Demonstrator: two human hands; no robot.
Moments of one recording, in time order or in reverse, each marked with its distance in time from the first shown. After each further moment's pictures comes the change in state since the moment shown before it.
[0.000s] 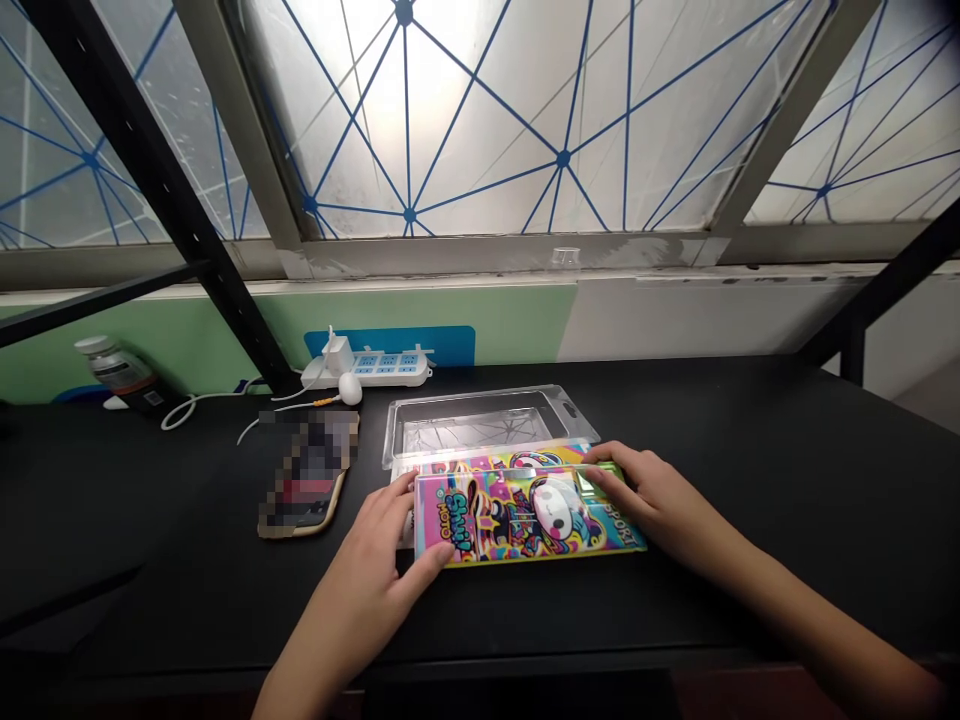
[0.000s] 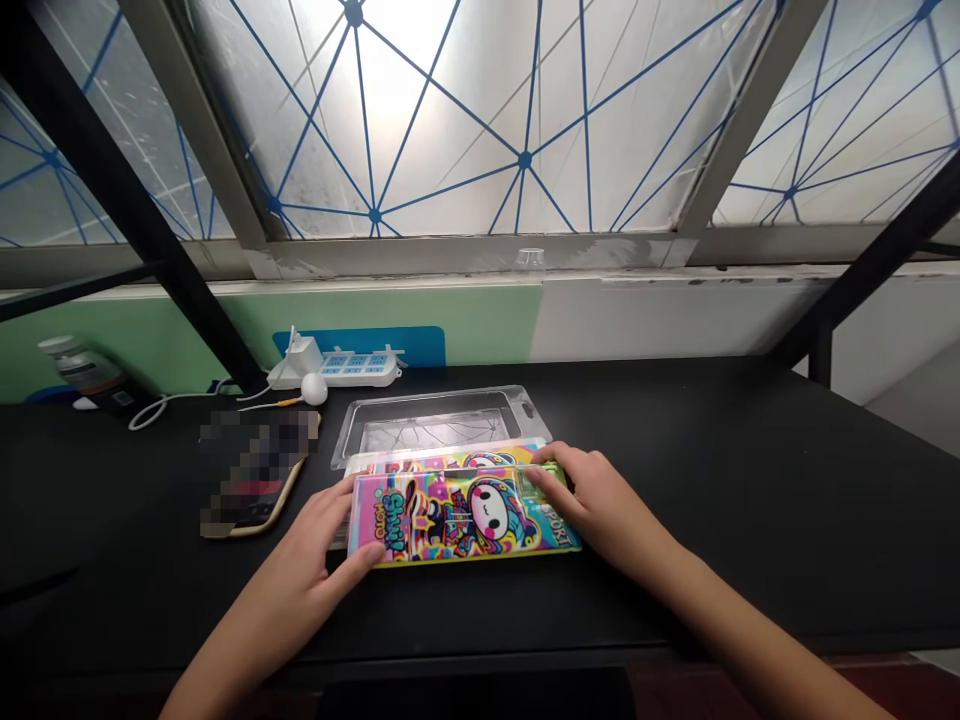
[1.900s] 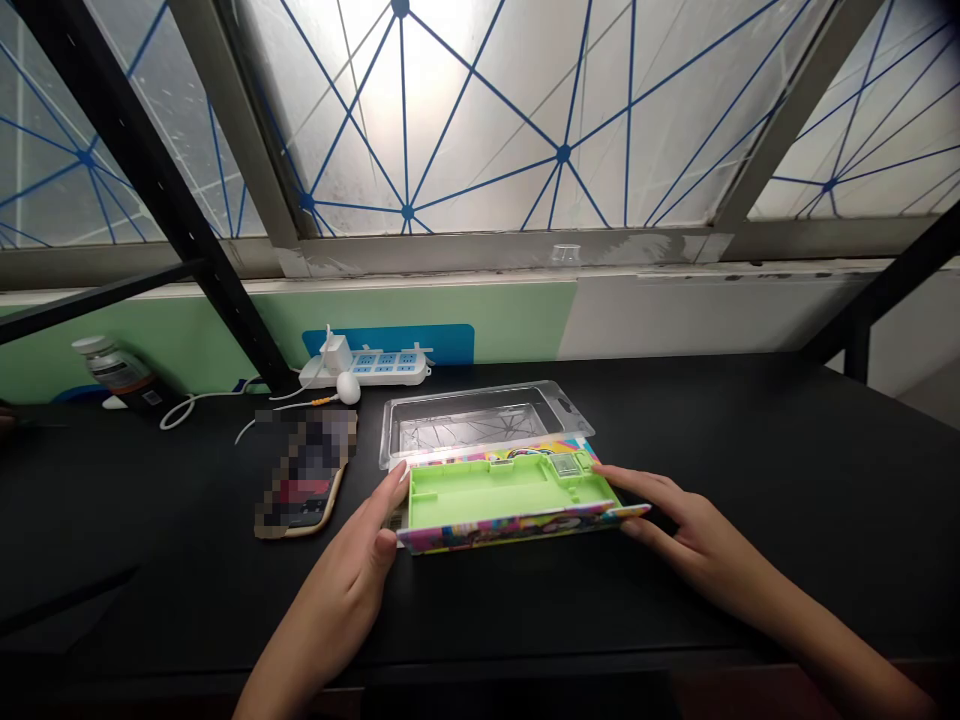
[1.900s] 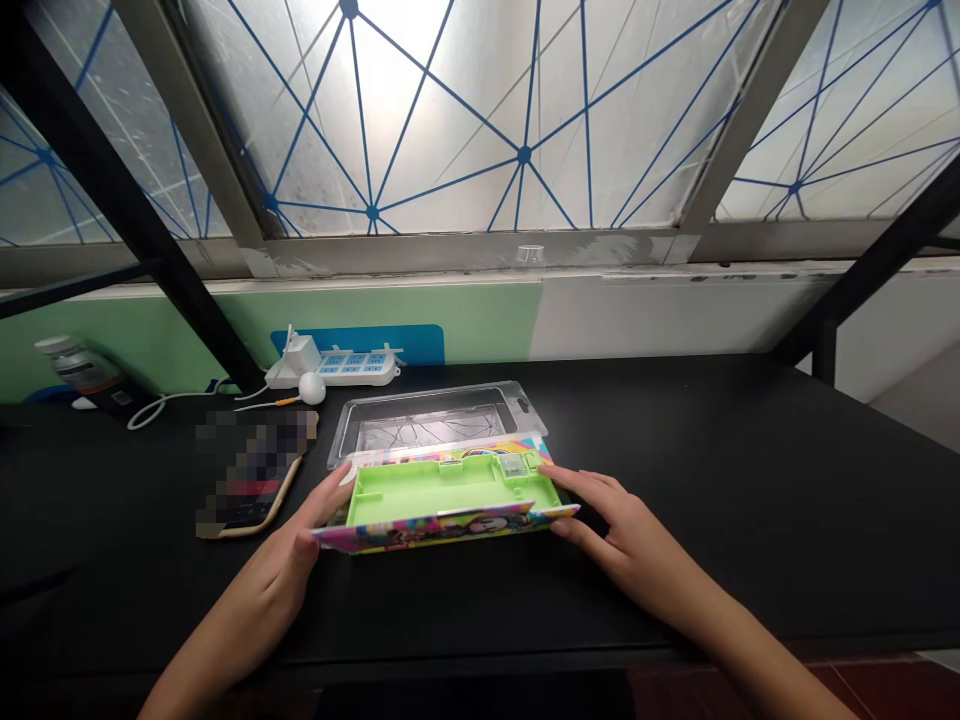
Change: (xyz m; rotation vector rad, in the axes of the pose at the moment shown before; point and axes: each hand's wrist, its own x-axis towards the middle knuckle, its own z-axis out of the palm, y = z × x) left_hand -0.009 -0.014 -0.005 -0.256 0.000 -0.063; right_hand -0.040 0.028 0.003 0.166 -0.040 -0.033
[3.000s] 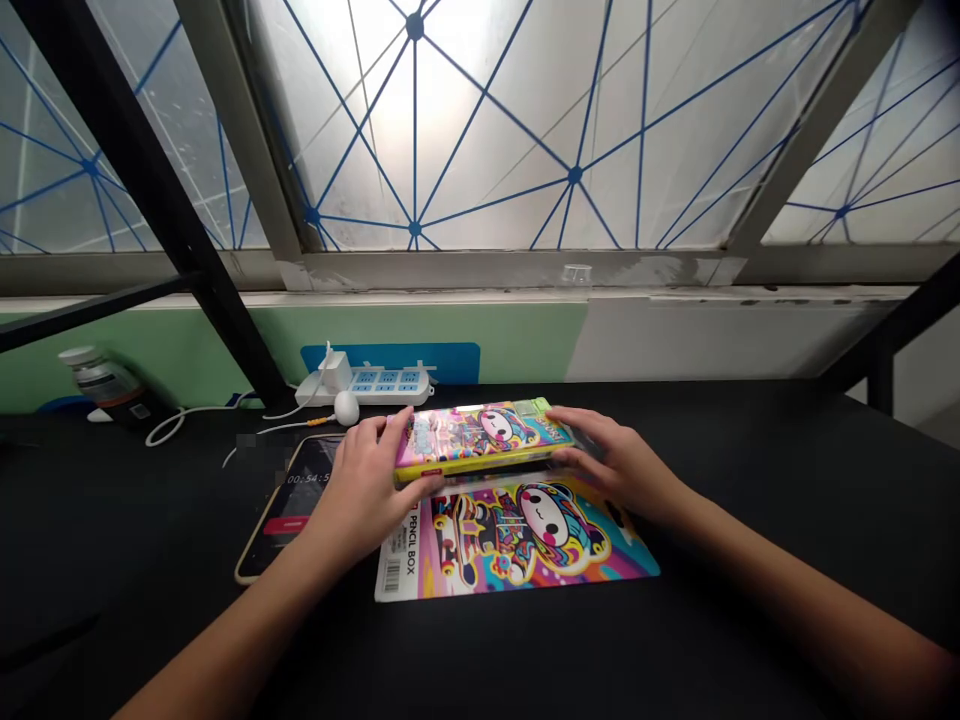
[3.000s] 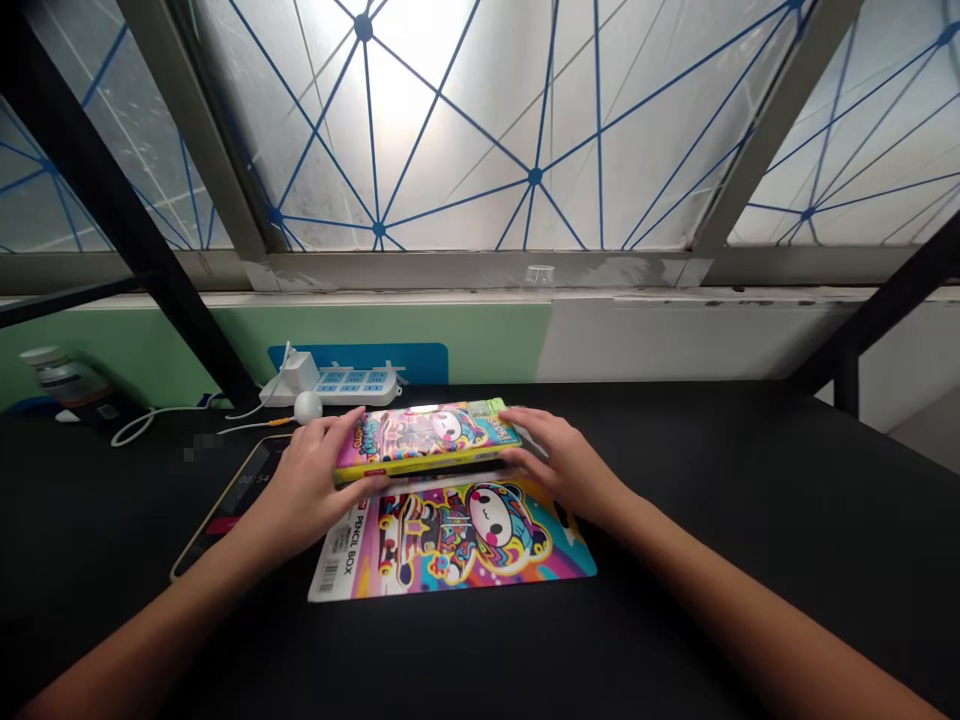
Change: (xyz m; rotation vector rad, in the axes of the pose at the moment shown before) left_hand 0.110 0.009 -0.023 0.543 0.203 0.144; right_hand 0.126 -0.011 0.001 -0.078 0.147 -0.256
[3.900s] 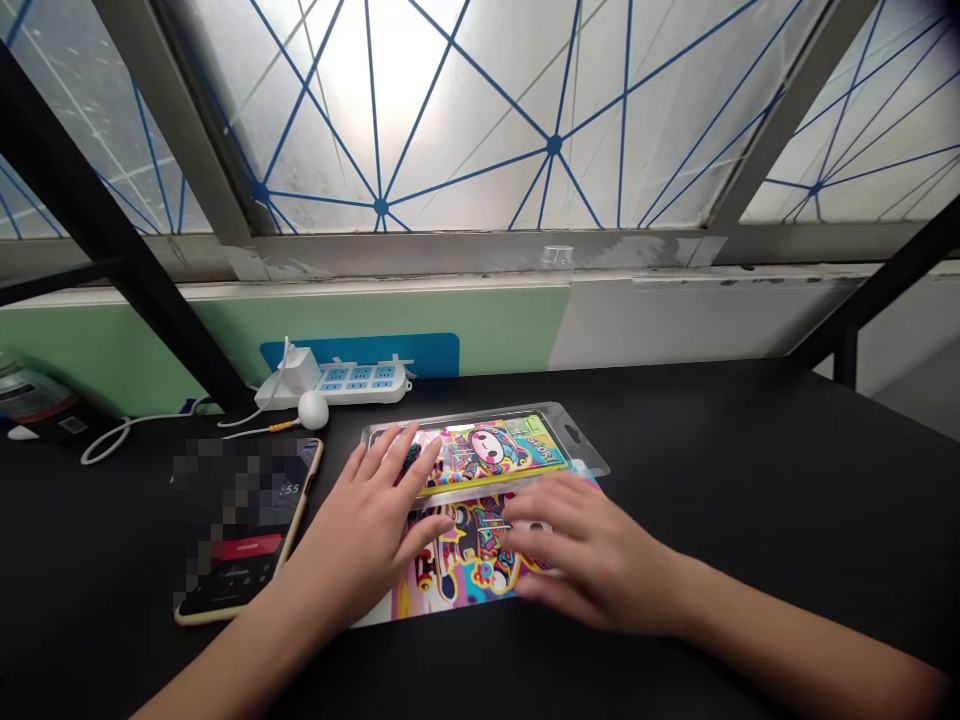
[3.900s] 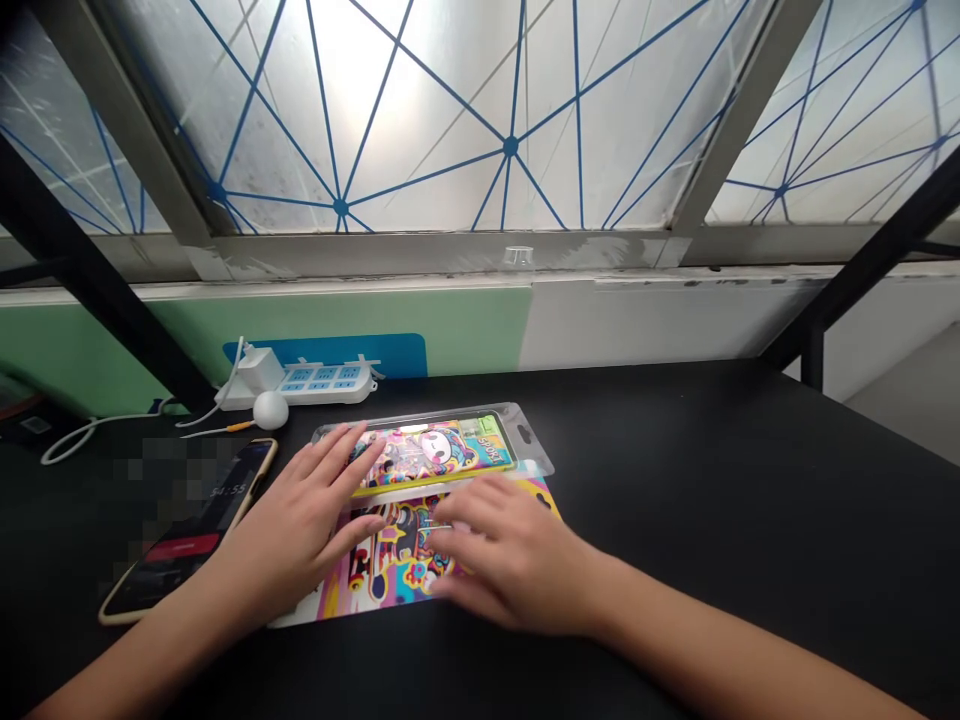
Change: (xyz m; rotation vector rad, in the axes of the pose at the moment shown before) left_hand -0.011 0.016 0.019 0.166 -0.160 0.282; right_hand -0.039 -0.063 0.017 -0.065 -0.162 -0.557
